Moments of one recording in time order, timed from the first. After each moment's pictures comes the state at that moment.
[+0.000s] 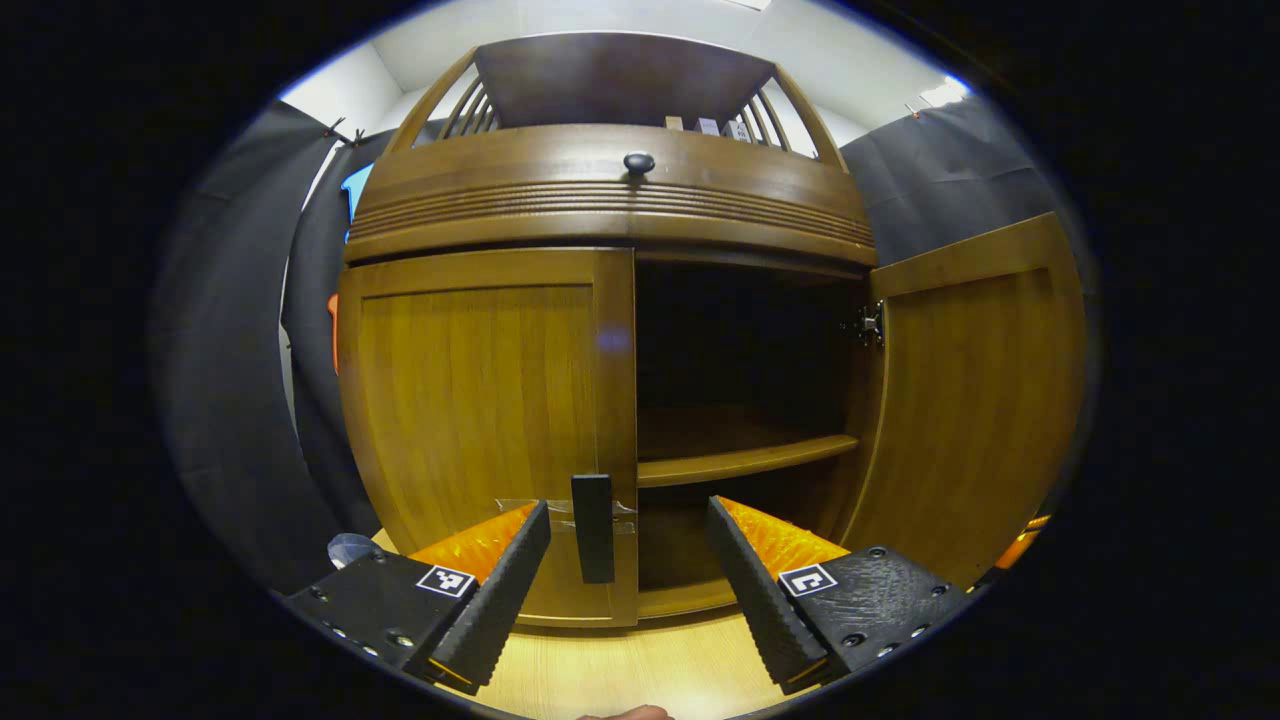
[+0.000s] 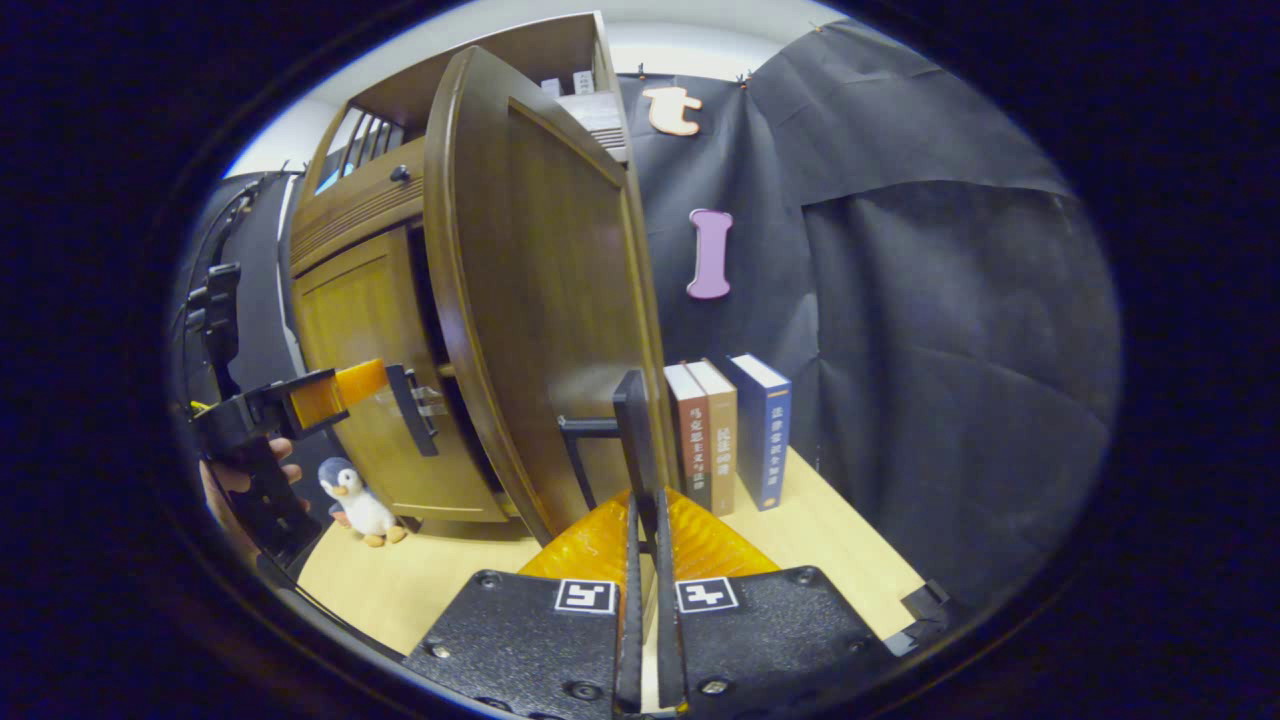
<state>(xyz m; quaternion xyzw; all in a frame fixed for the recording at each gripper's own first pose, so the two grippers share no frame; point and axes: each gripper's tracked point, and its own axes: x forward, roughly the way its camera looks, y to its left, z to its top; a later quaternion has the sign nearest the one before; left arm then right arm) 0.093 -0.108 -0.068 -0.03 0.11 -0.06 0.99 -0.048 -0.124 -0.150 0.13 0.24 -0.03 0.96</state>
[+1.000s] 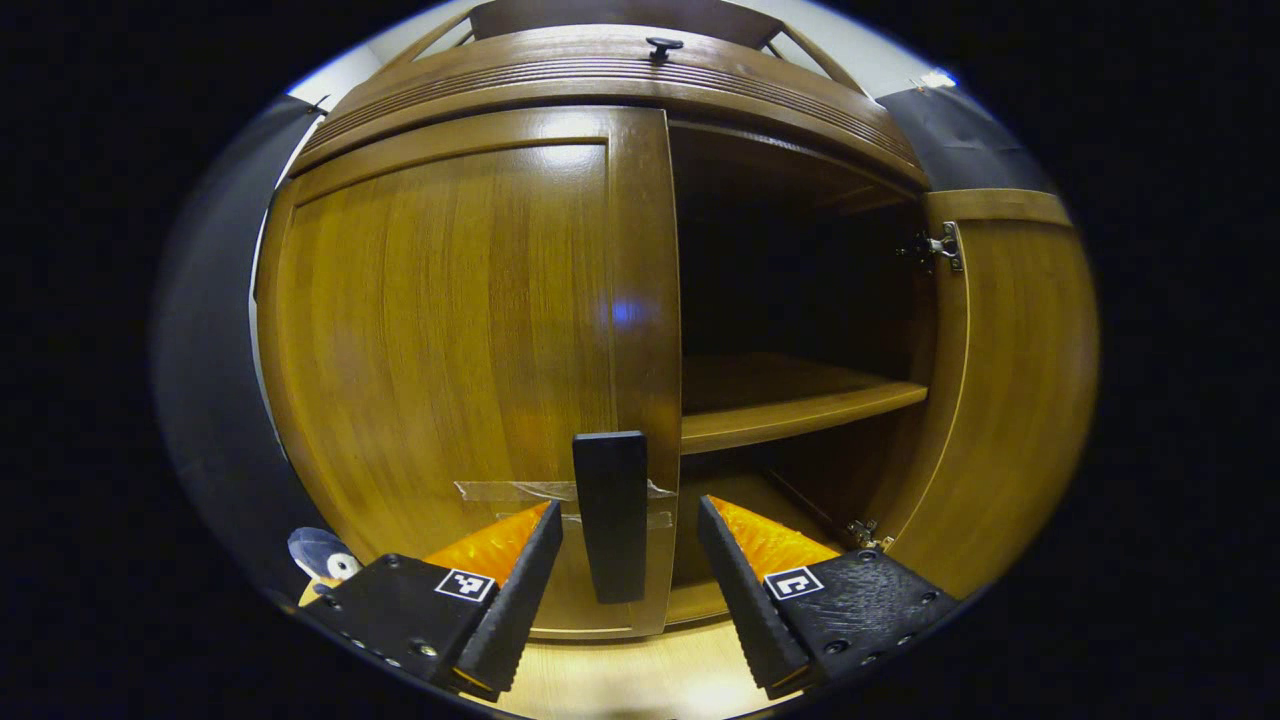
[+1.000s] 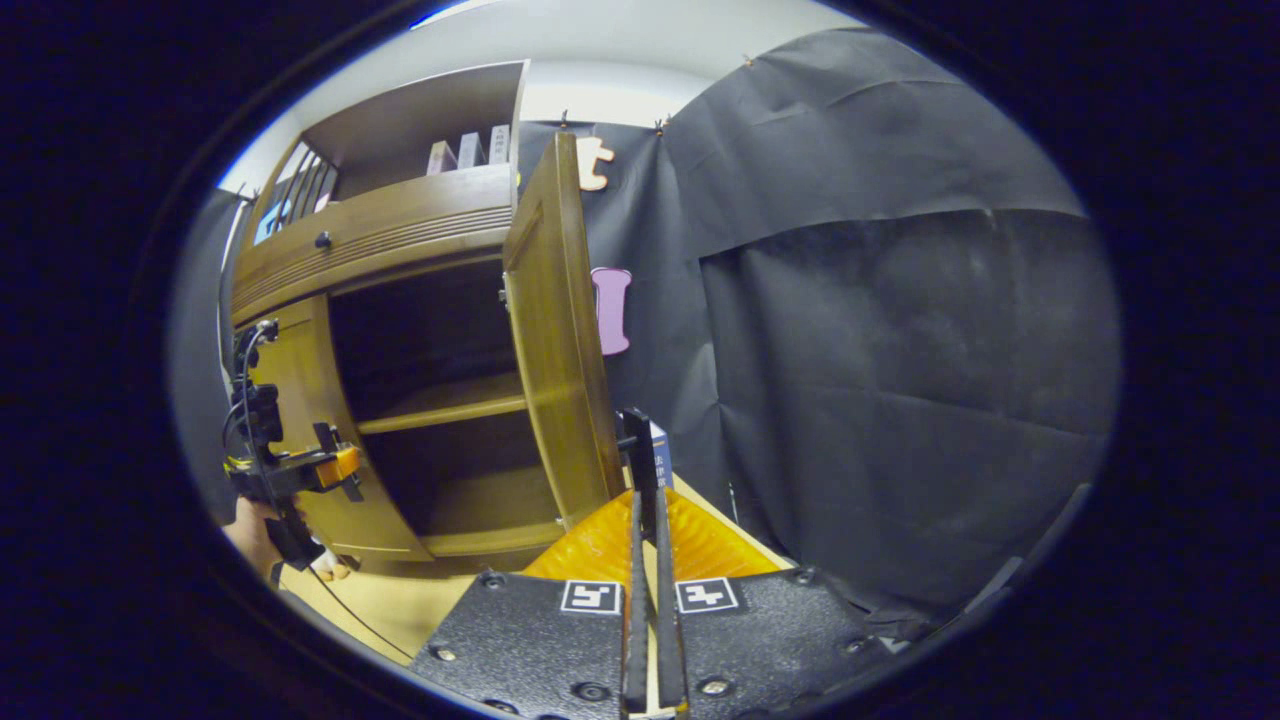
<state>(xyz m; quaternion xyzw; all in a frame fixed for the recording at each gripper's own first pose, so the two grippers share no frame) 0.164 -0.097 -0.131 -0.02 0.14 -0.07 0.99 -0.088 -0.194 -0.108 0.12 0.18 -0.14 0.96</state>
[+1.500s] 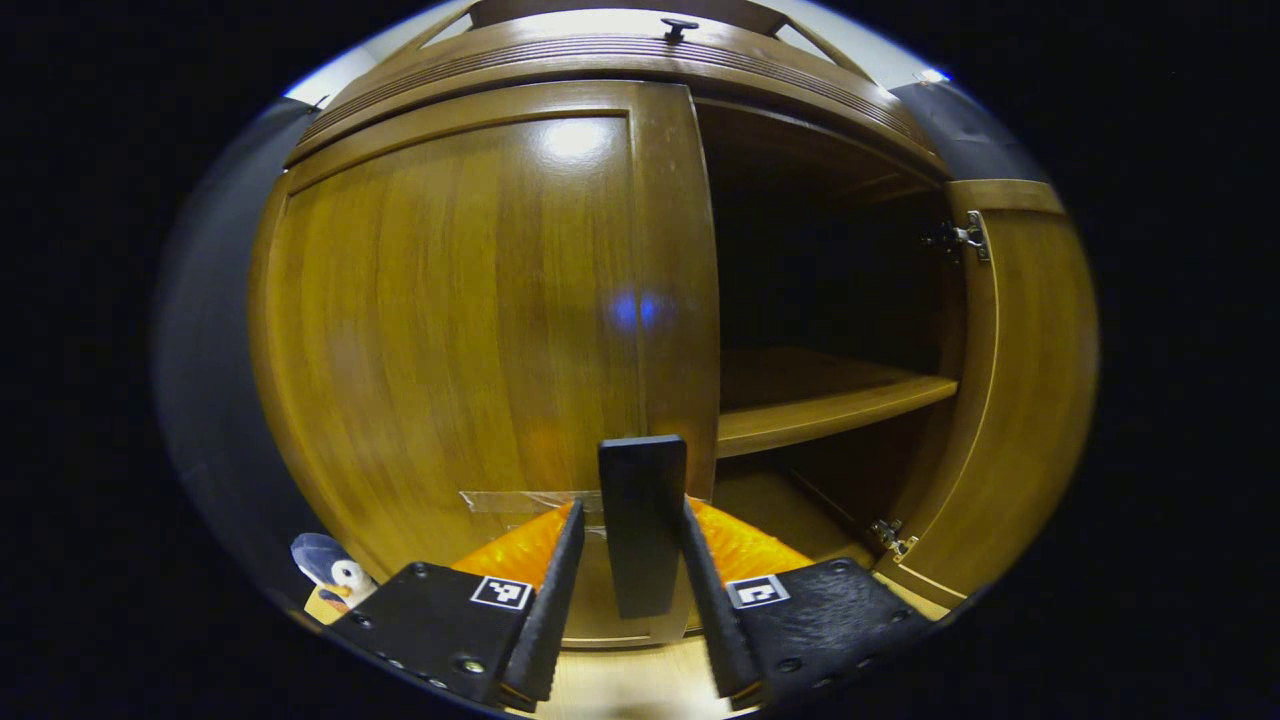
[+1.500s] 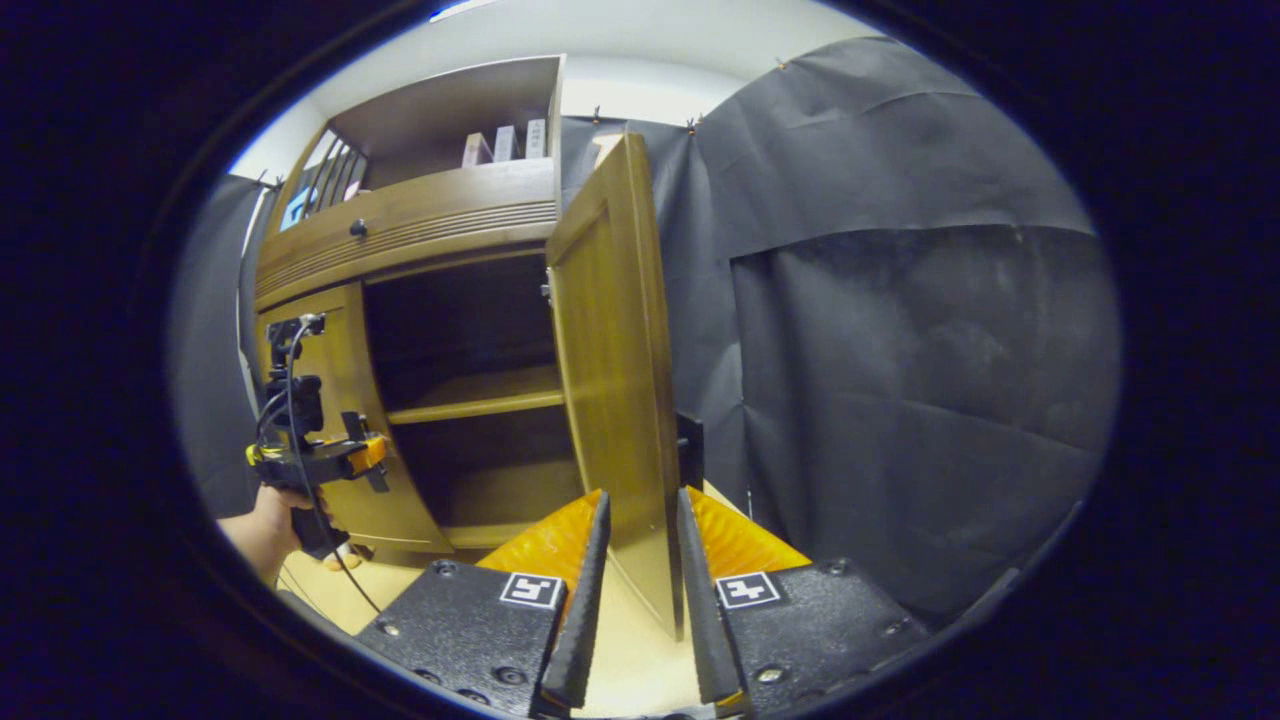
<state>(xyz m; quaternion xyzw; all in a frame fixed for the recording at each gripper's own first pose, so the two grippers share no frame) 0.169 -0.082 -0.137 0.00 0.15 -0.06 0.99 -0.079 -0.166 -0.096 0.11 0.18 -0.10 0.97</state>
